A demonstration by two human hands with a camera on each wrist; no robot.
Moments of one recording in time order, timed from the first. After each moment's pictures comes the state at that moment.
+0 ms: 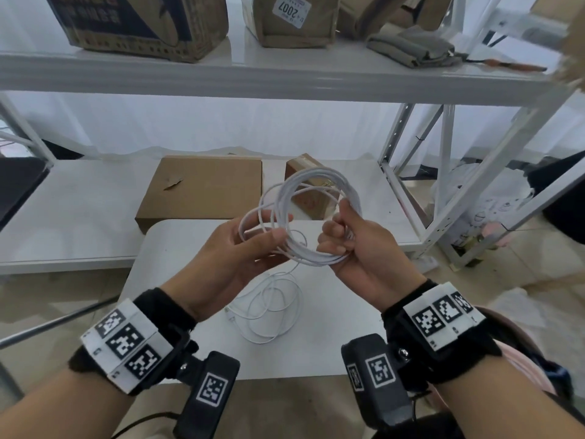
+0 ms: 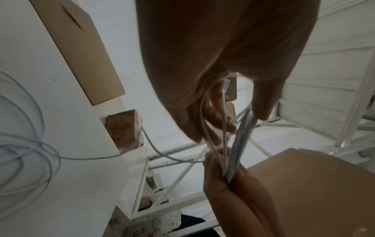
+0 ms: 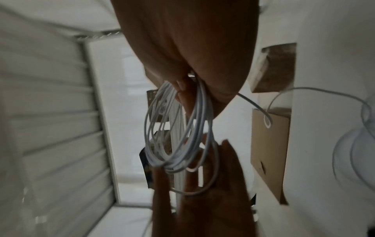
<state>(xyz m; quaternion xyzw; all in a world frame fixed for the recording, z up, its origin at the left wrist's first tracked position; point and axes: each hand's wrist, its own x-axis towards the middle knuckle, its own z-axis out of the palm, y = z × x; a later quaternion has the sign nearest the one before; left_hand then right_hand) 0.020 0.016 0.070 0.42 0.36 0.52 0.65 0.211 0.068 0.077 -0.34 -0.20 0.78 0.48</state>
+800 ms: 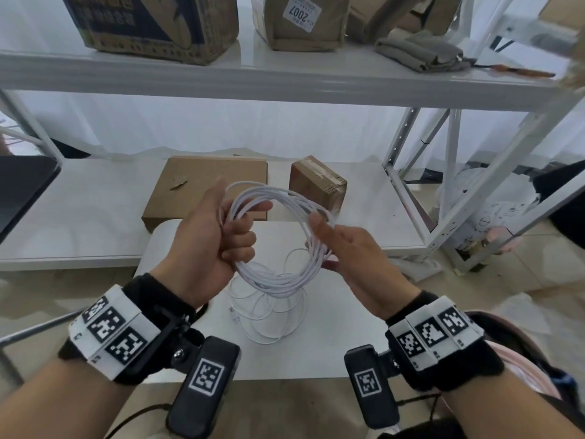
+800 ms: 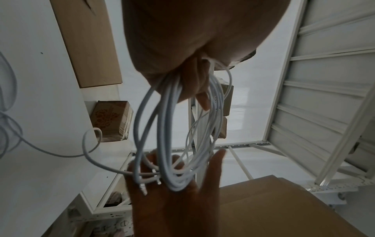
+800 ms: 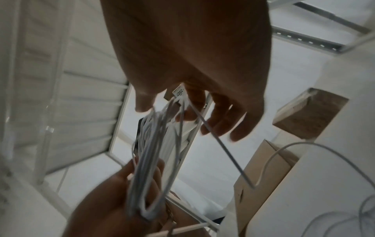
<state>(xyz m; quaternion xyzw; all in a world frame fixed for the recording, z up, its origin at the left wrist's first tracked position) 0.005 0.027 0.095 0.22 0.42 0.58 0.66 0.203 0.055 0.073 -0.47 -0.57 0.58 0.35</state>
